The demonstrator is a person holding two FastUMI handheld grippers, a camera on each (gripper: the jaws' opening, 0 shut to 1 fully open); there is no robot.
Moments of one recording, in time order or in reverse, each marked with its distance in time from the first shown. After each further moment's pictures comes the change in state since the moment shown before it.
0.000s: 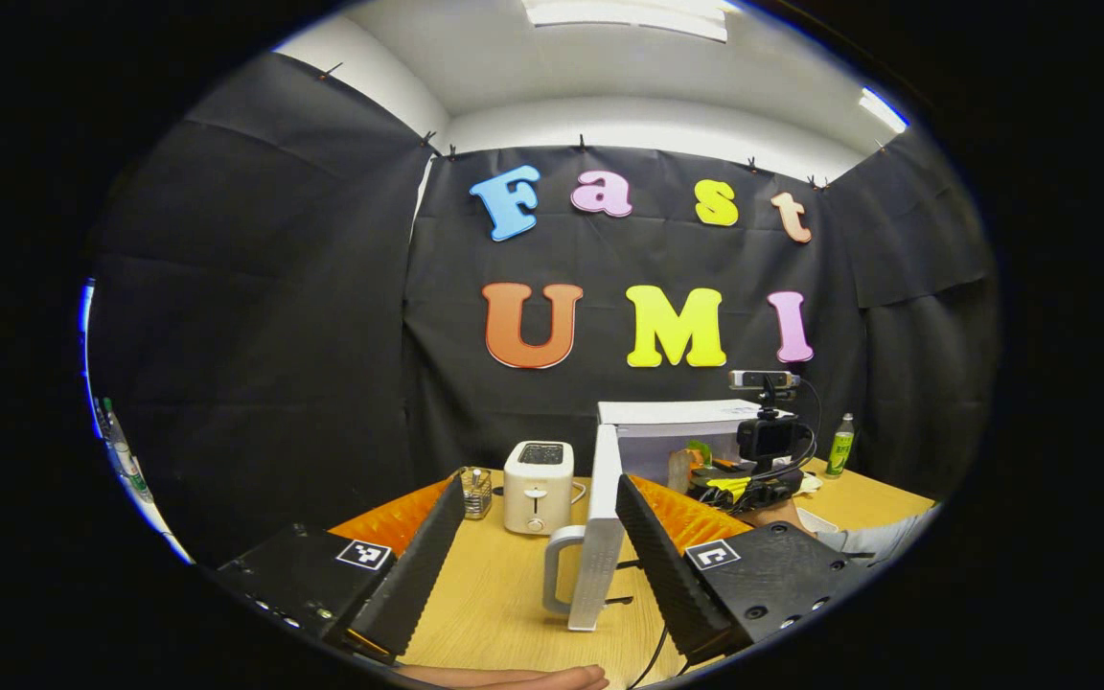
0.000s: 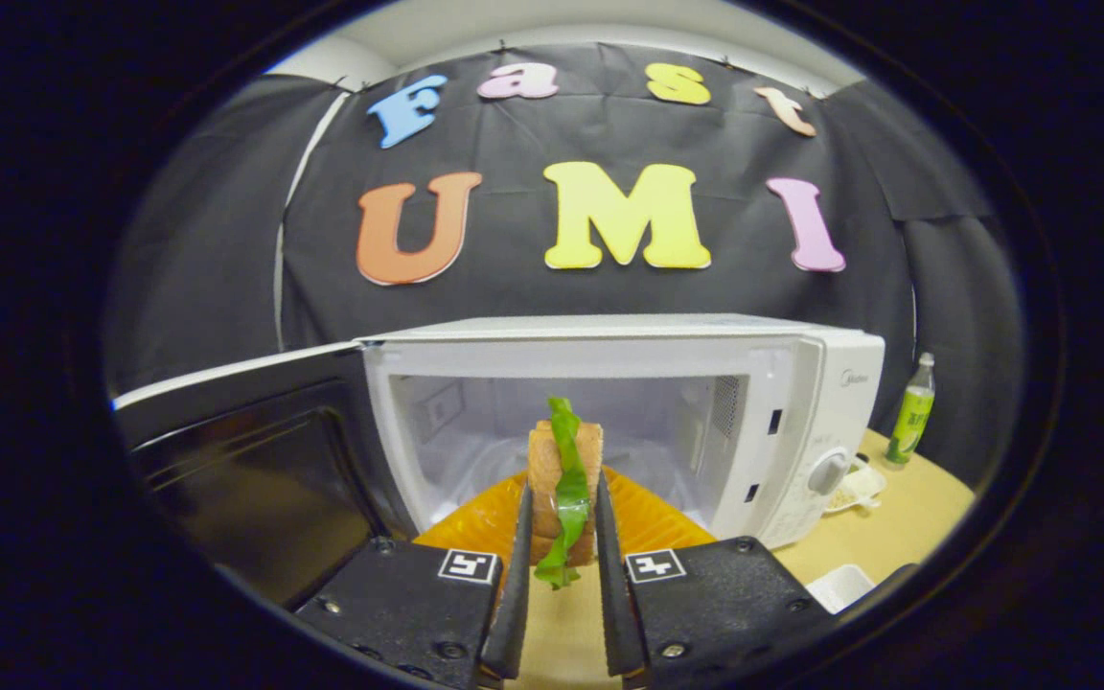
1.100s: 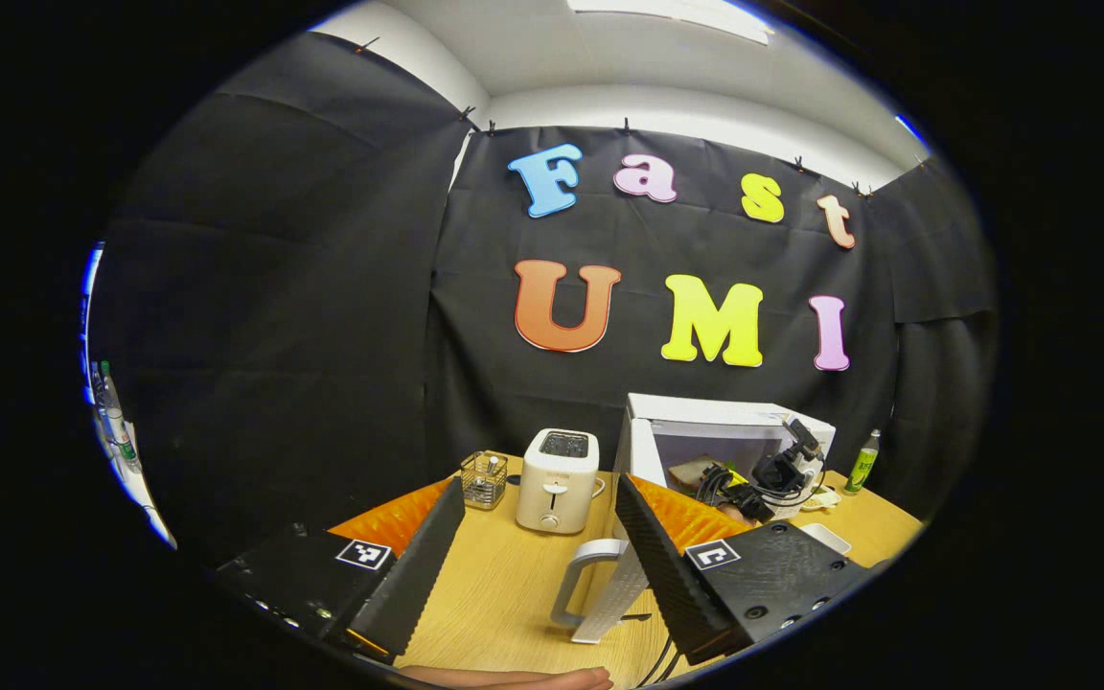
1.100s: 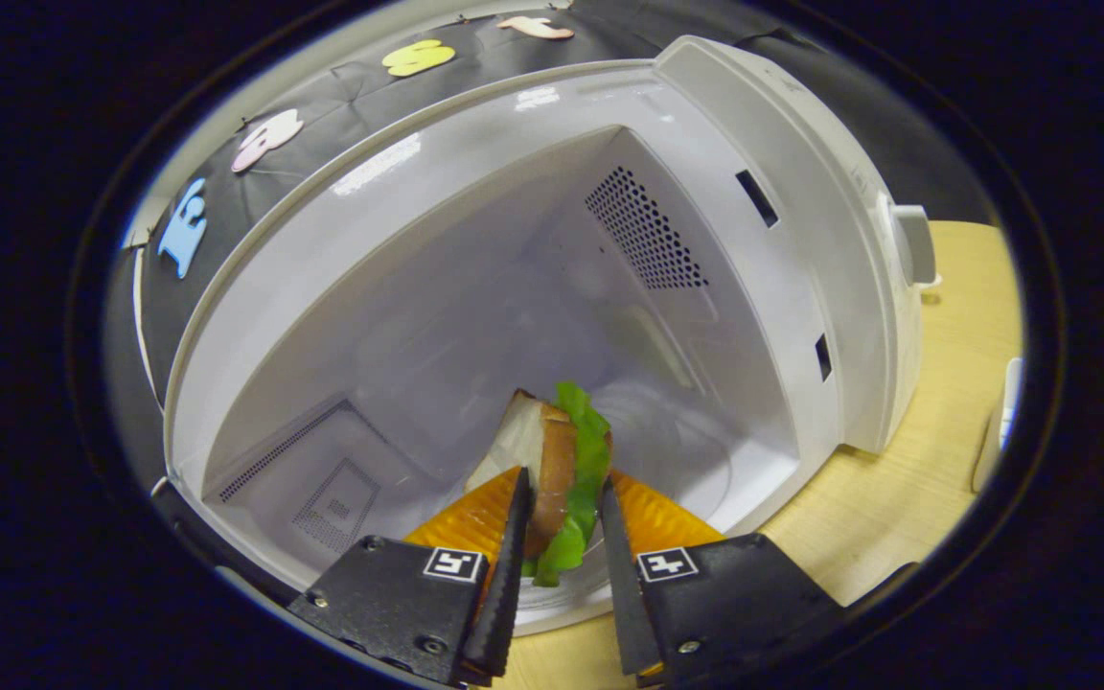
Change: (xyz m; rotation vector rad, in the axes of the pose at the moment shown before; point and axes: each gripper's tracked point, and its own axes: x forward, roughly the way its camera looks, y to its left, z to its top) left arm 0.039 0.015 -0.018 -0.085 0.057 0.067; right arm 0.111 -0.047 -0.050 0.524 0.040 -0.197
